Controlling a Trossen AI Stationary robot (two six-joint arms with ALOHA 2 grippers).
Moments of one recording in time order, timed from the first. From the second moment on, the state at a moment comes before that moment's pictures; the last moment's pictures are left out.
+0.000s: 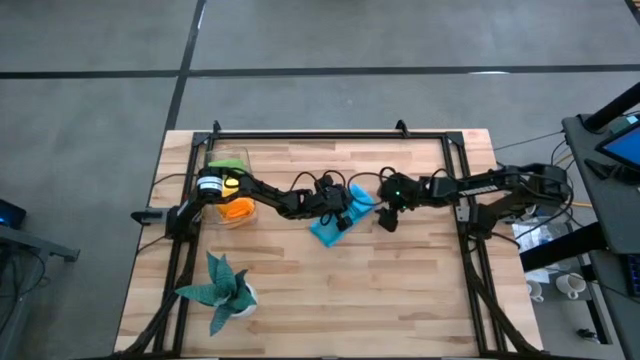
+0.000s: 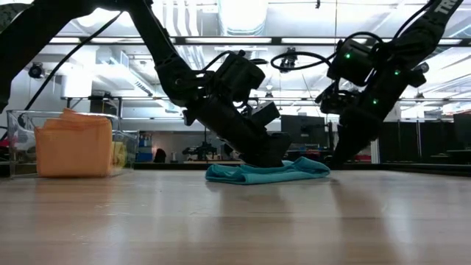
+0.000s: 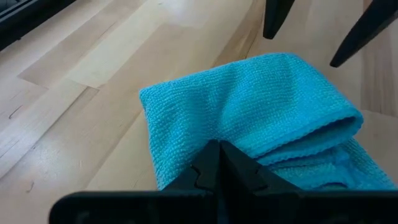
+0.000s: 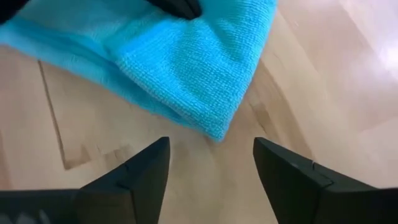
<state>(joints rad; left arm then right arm) 0.11 2.16 1.18 0.41 -0.31 -0.11 -0.26 1.38 0.48 -0.06 0.02 0.14</state>
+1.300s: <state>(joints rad) 0.10 2.10 1.17 0.42 -0.24 0.02 -0.25 1.48 0.52 -0.06 0.16 -0.10</state>
